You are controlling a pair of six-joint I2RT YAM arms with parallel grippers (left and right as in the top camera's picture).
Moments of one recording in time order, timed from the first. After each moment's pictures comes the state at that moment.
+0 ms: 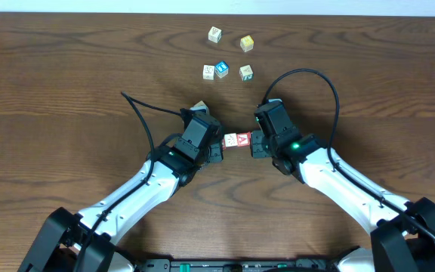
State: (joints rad) left arm -0.61 1.50 0.80 -0.24 -0.04 -0.70; right arm 0.56 1.57 0.90 -0.35 0.09 0.44
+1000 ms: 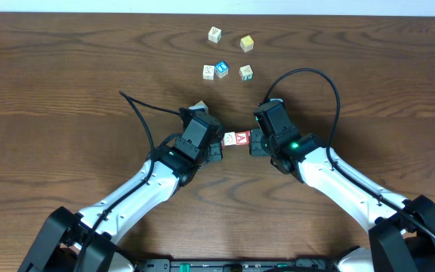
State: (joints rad) left arm -0.61 1.50 0.80 -0.23 -0.06 -0.71; right arm 0.56 1.58 0.90 -0.34 0.08 0.51
